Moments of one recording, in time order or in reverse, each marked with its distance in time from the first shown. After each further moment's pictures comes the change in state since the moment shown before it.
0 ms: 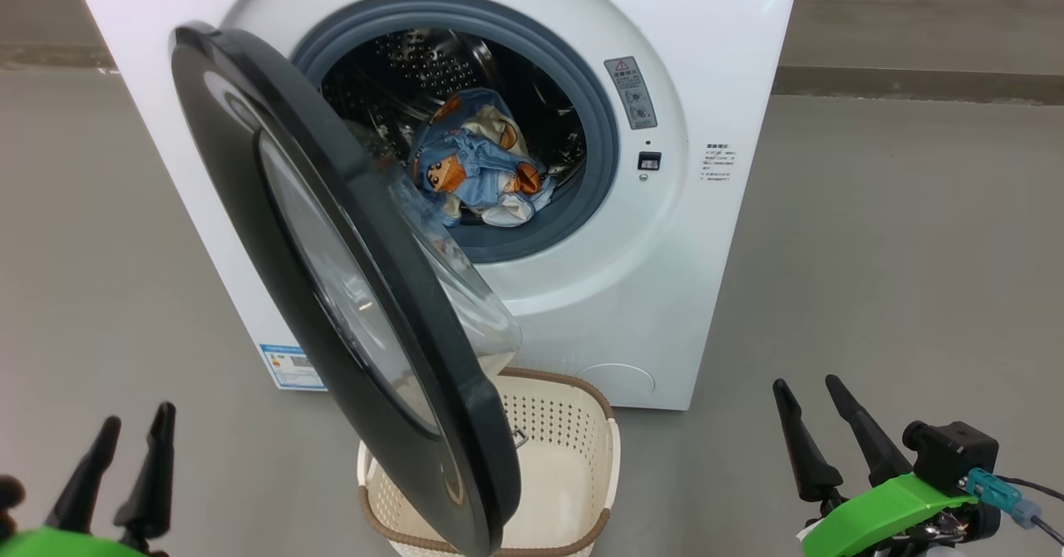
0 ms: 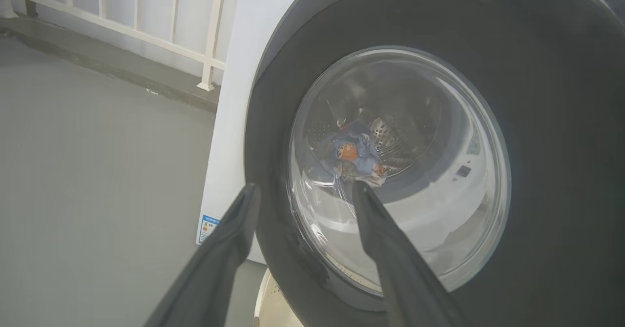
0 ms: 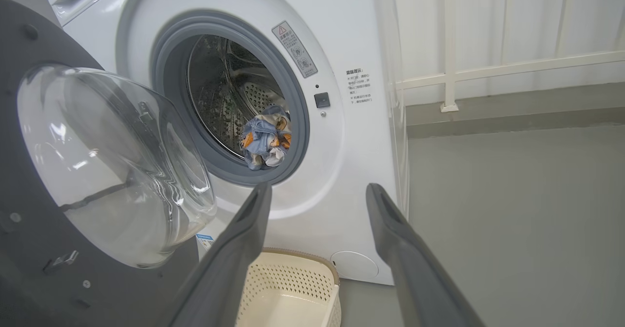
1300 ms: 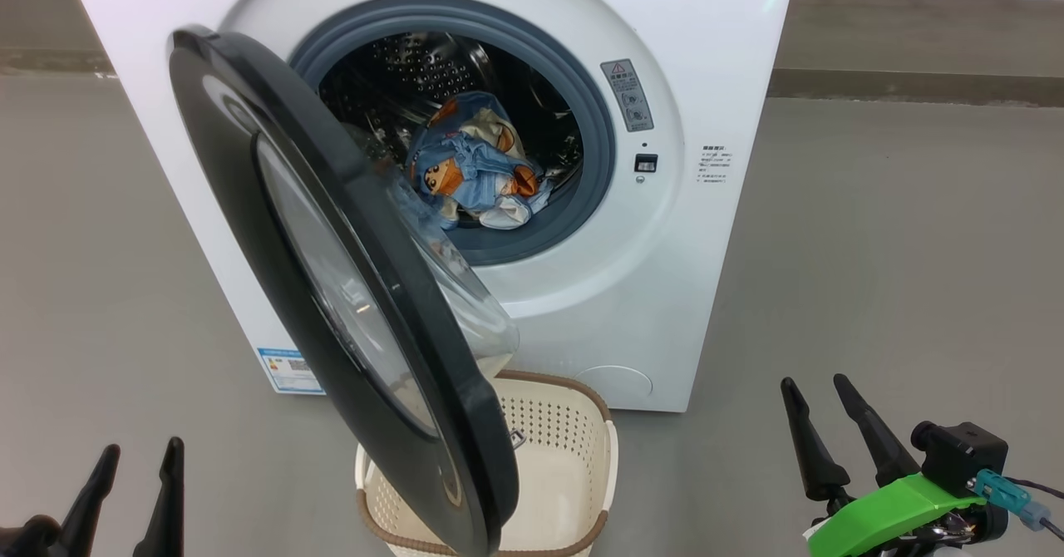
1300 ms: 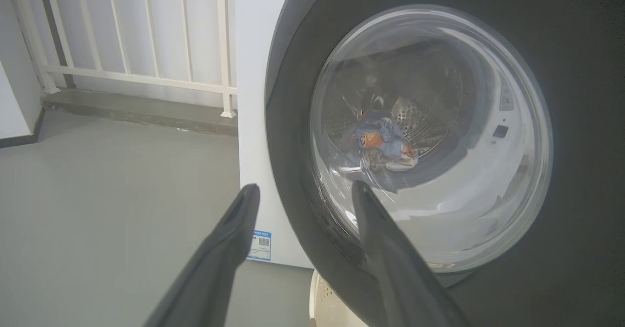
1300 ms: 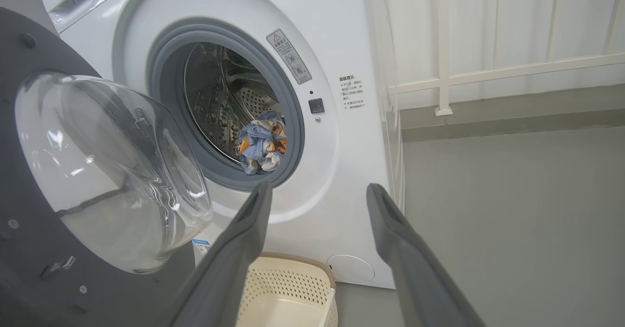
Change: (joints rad) left arm 0.025 0.025 -0.090 0.127 0.231 0.026 -0.246; right arm 0.008 -0.001 -0.017 -0.010 0.000 0.000 0.000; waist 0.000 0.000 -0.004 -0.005
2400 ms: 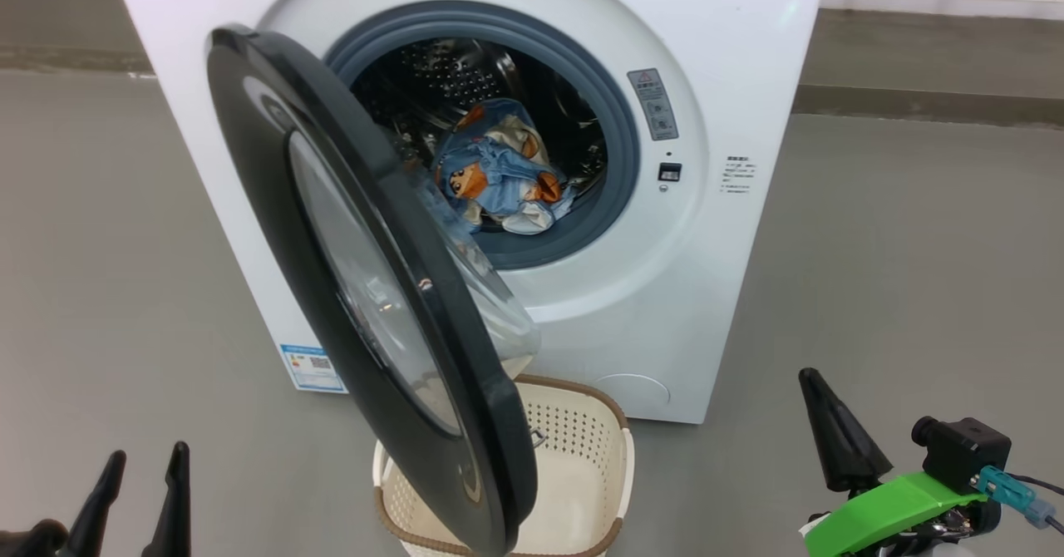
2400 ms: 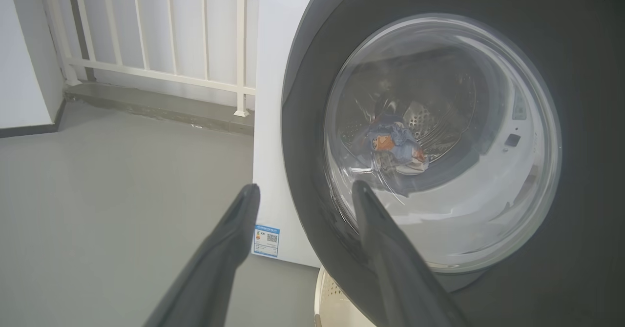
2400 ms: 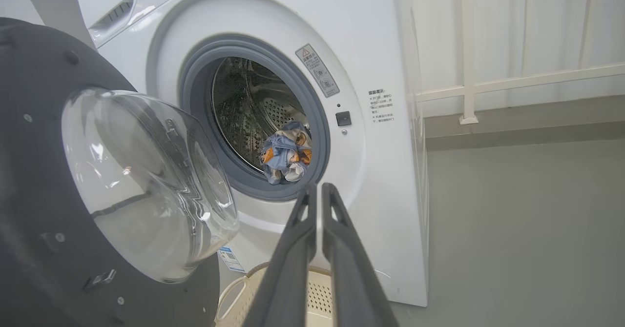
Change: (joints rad) left arm 0.002 -0.006 -0.013 0.002 -0.020 0.021 -0.001; right arm 0.002 -0.010 0.020 -0.035 0.039 0.000 0.000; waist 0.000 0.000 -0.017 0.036
